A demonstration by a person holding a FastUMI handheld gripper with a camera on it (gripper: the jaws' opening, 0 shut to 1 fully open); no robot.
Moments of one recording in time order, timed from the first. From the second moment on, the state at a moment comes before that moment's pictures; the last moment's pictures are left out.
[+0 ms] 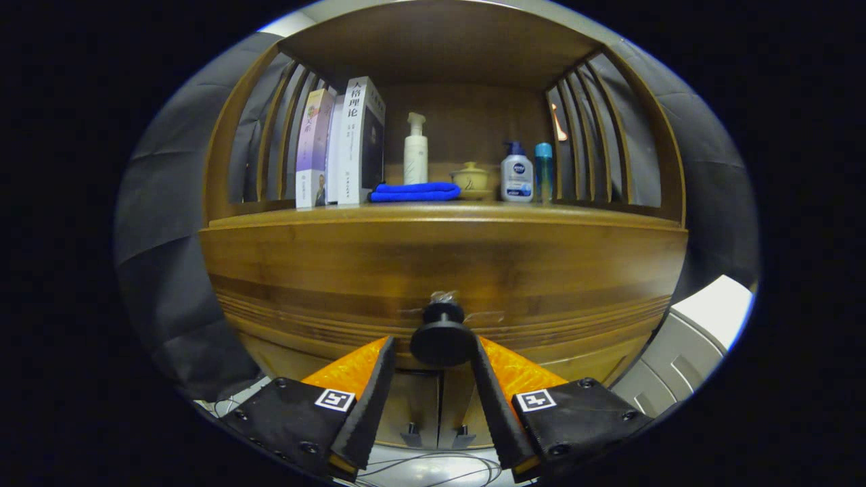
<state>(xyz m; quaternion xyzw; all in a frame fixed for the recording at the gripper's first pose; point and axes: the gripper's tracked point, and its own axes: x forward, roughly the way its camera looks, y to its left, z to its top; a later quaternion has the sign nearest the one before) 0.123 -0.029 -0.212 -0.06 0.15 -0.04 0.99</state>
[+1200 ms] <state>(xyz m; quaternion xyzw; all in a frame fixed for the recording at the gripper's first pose) 0.065 -0.026 -0.208 -0.07 0.13 -0.03 0.99</state>
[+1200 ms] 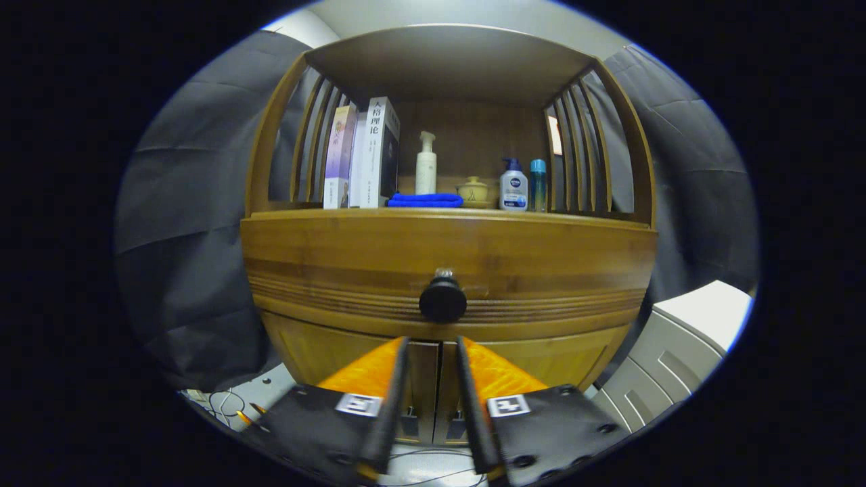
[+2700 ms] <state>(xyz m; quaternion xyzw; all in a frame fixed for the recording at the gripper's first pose) 0.037 -0.026 -0.192 -0.07 0.16 -0.02 0.99</state>
